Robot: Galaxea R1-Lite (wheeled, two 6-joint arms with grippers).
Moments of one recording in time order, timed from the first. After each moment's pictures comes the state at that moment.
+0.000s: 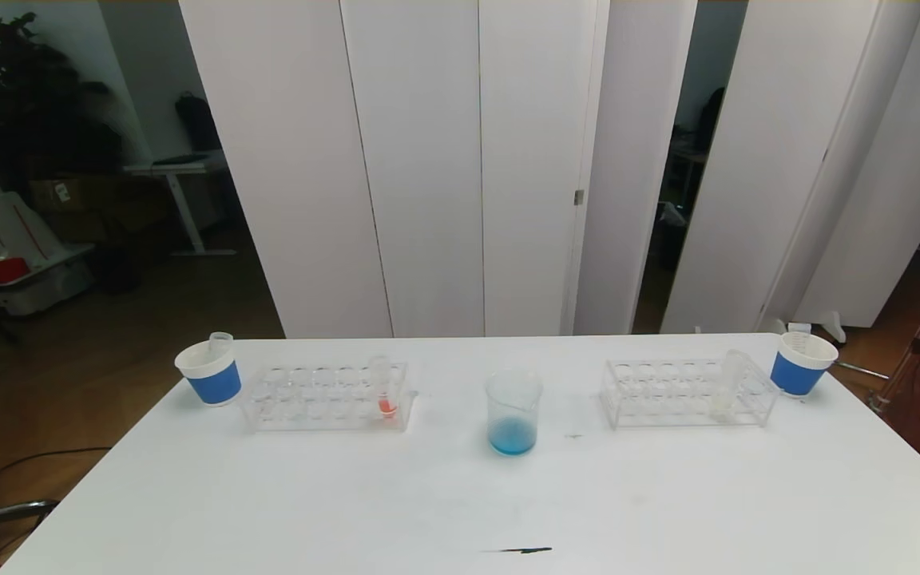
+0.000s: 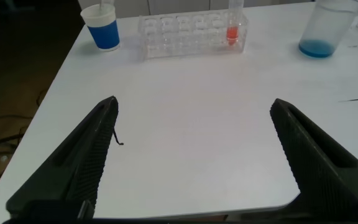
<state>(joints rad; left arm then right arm) -0.04 0.29 -0.11 -0.03 -0.01 0.04 0.00 0.00 0.00 -0.01 -0.01 0.01</state>
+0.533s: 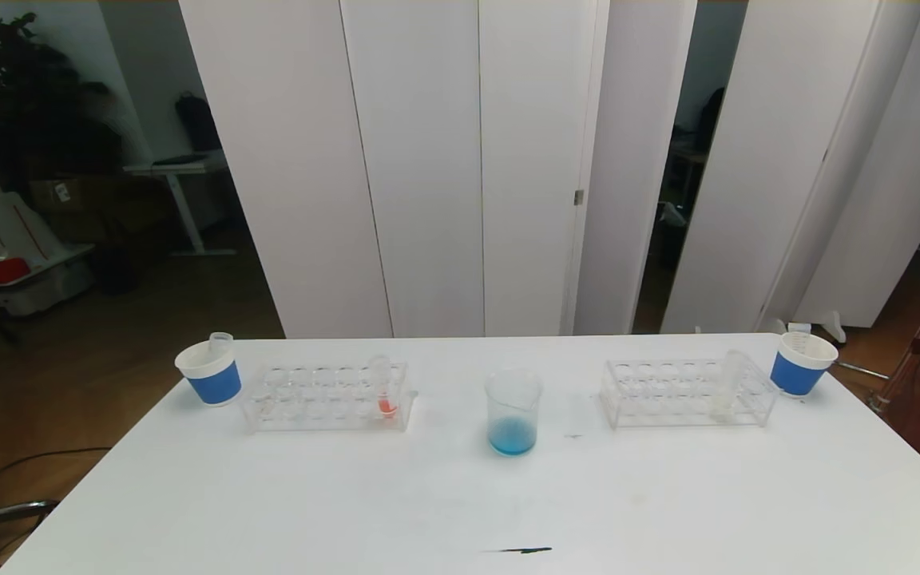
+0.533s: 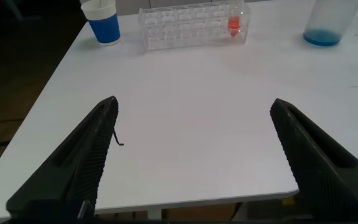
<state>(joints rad) -0.01 0.12 -0.01 0.01 -0.03 0.06 0.00 0.00 0.00 -0.01 -0.01 0.01</state>
